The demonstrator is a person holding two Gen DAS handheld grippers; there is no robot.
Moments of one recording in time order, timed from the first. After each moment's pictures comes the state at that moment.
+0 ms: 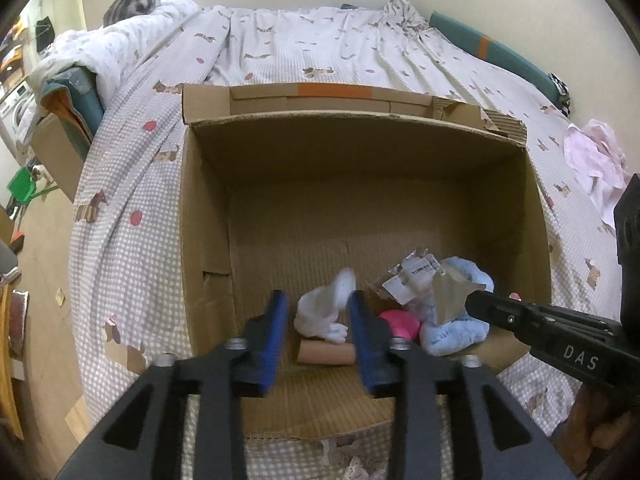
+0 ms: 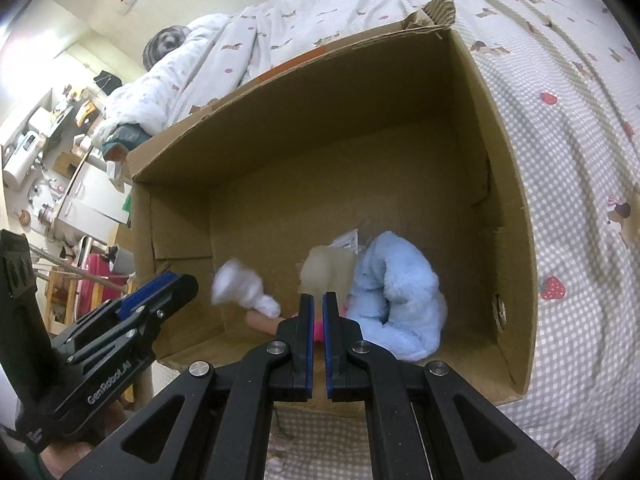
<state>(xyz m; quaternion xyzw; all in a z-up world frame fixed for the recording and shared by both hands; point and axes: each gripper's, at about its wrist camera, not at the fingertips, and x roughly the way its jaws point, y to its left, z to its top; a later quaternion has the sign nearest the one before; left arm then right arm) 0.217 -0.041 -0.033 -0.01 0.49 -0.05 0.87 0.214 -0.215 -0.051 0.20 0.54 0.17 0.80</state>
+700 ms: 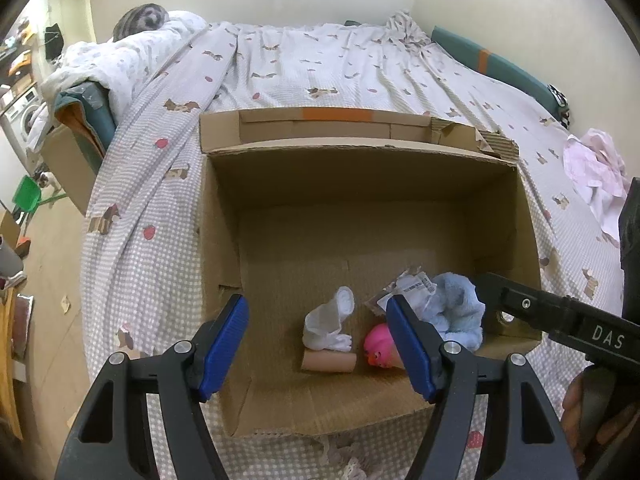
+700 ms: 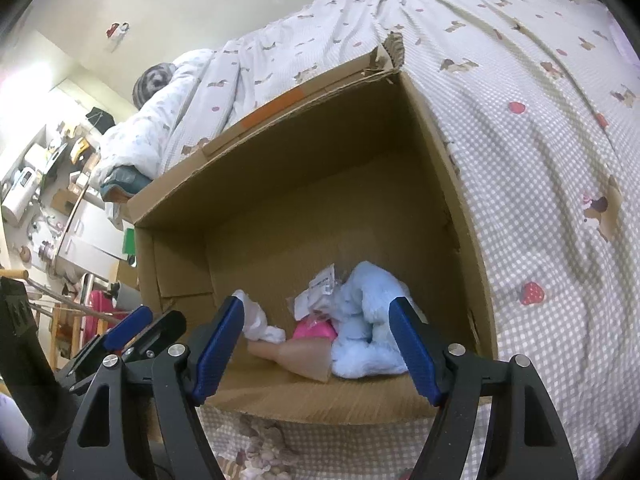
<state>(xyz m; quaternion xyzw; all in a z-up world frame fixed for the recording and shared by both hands) 0.208 -0.039 -0.013 0.00 0.47 -0.04 0.88 0.206 -0.241 -0.041 0.24 0.50 0.13 0.82</state>
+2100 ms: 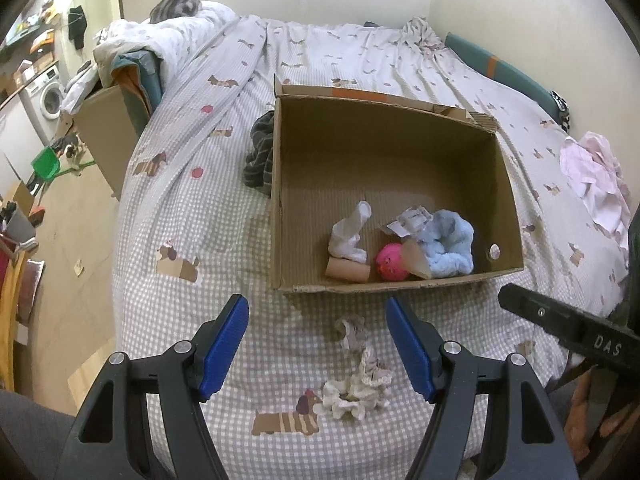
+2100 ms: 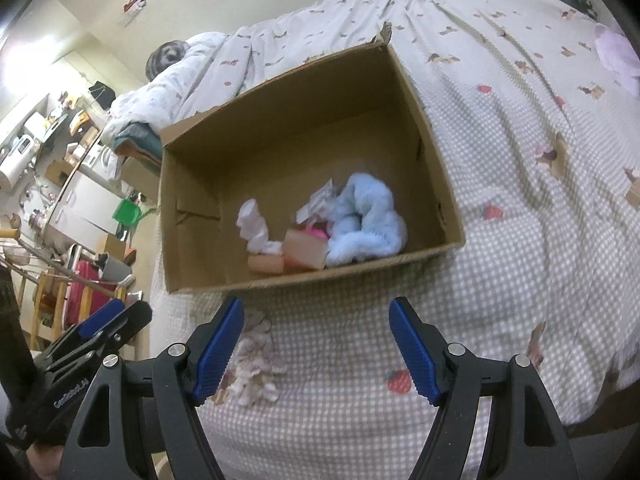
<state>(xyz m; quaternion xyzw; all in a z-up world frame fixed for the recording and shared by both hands) 0.097 -0.013 0.001 -0.03 0.47 -0.01 0.88 0.107 -0.235 -0.026 0.20 0.51 0.13 0.83</state>
